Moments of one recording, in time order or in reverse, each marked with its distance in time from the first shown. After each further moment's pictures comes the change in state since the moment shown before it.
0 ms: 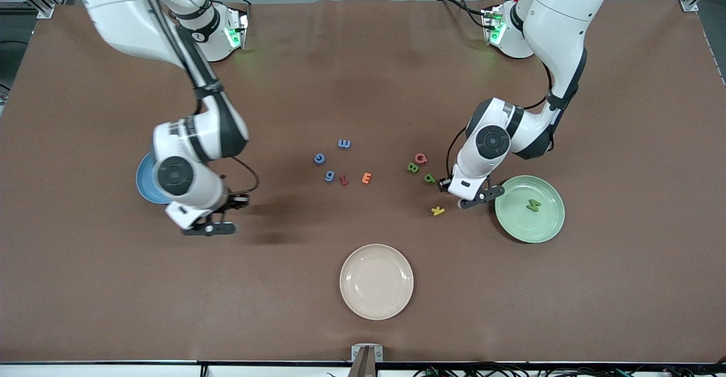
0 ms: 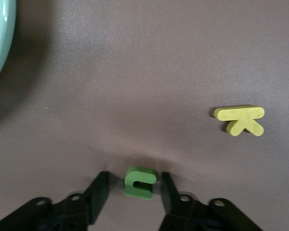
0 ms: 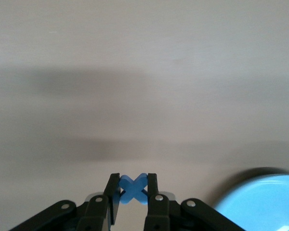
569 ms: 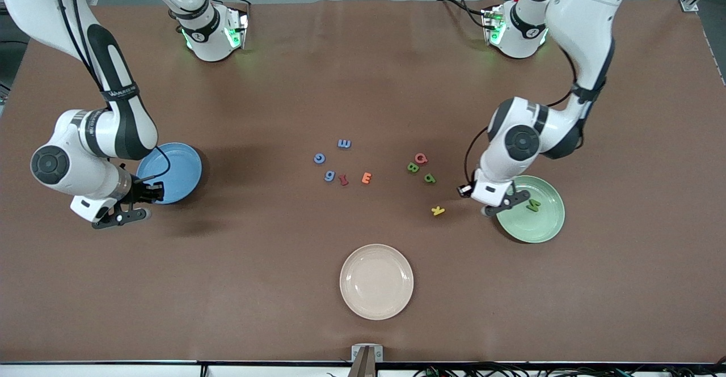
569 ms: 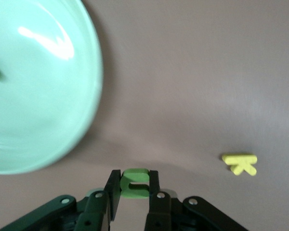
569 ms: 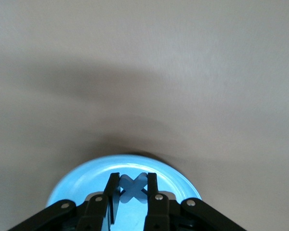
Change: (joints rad) left arm 0.107 -0.107 0.011 0.015 0.000 -0.080 0.084; right arm -0.301 -0.090 0.001 -0.269 -0.001 0.208 -0.452
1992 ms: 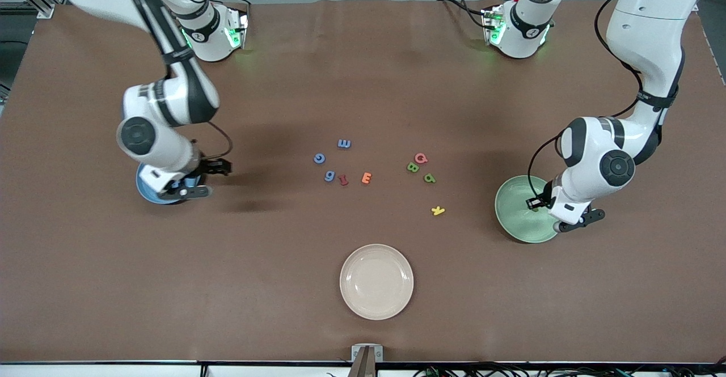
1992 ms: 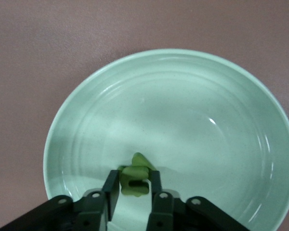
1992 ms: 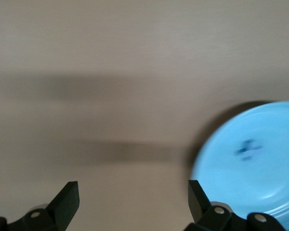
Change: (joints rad) left arm 0.282 0.077 0.001 0.016 0.000 0.009 0.339; right arm 0.302 -0.132 0.064 -0.106 0.004 -0.071 0.575
